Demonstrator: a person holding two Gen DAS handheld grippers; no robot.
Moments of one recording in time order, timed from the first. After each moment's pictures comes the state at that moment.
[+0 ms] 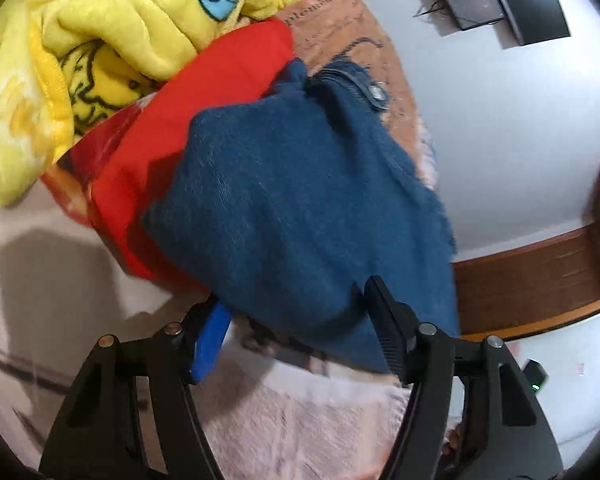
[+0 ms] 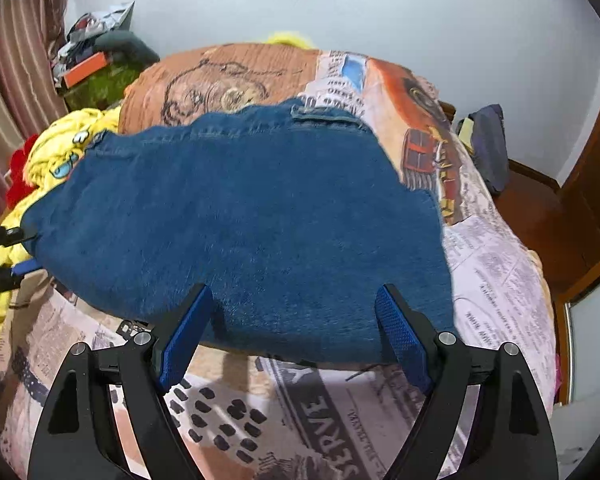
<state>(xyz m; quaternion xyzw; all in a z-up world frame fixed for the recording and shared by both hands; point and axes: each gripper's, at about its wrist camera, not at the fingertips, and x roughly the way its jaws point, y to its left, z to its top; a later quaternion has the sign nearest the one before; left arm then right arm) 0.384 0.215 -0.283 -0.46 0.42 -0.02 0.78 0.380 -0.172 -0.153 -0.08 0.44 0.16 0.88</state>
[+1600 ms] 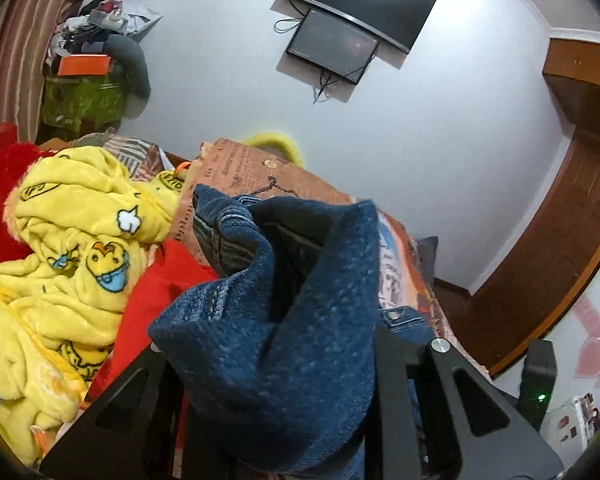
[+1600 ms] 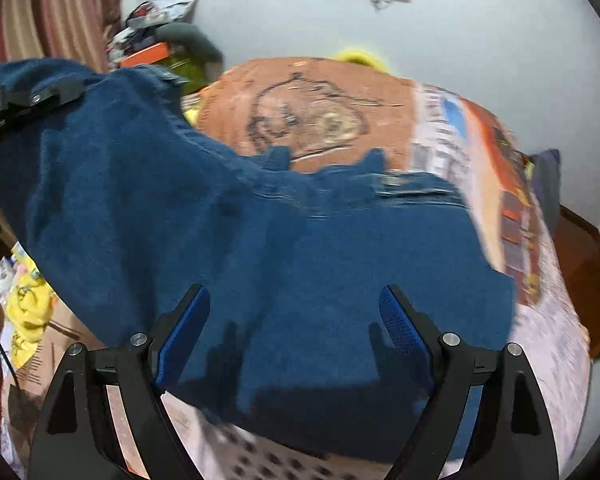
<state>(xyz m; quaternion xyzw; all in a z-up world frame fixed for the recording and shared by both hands) 0.413 0.171 -0.121 -0.23 0.24 0.01 0.94 0.397 -0.061 -0.142 -0.11 0.42 0.26 0.86</state>
